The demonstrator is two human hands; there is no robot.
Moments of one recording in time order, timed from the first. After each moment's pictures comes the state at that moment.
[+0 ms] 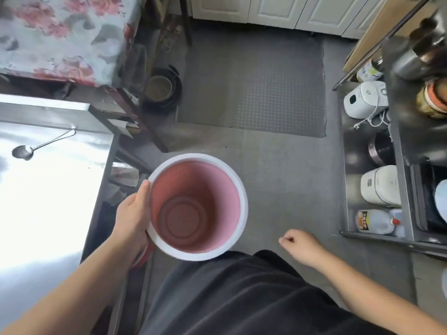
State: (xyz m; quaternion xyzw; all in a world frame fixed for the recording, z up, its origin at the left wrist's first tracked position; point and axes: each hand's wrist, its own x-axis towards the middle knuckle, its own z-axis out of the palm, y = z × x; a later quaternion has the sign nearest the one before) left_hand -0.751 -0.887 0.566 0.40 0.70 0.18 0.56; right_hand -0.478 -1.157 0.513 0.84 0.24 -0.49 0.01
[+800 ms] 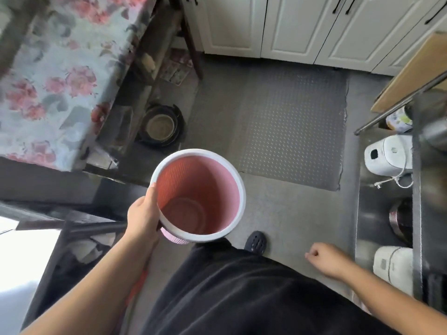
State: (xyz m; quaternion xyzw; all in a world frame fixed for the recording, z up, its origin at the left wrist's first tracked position) left_hand -0.430 -0.732 0.559 0.32 0.77 0.20 0.51; right_hand -0.096 -1.023 0.475 0.80 0.31 -0.51 0.12
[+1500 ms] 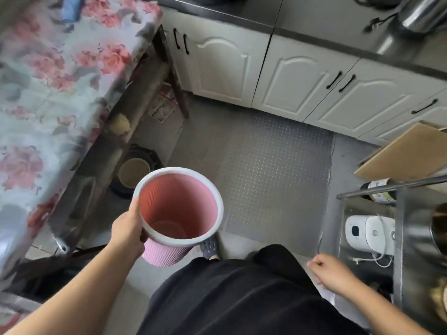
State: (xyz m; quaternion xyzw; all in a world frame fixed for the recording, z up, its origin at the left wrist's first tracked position) left_hand -0.233 -0.467 0.539 0.19 0.80 0.23 0.53; right_hand 0.136 -0.752 0.506 0.84 0.24 -0.49 0.05
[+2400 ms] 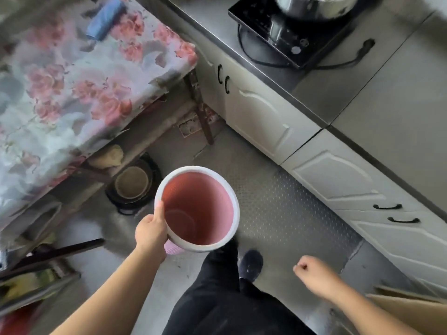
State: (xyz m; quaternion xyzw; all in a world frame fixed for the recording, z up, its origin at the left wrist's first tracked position) left_hand 0.028 -0.245 0.481 0.12 0.86 0.27 0.42; right_hand 0.408 -0.326 0.465 0.71 0.46 -0.49 0.21
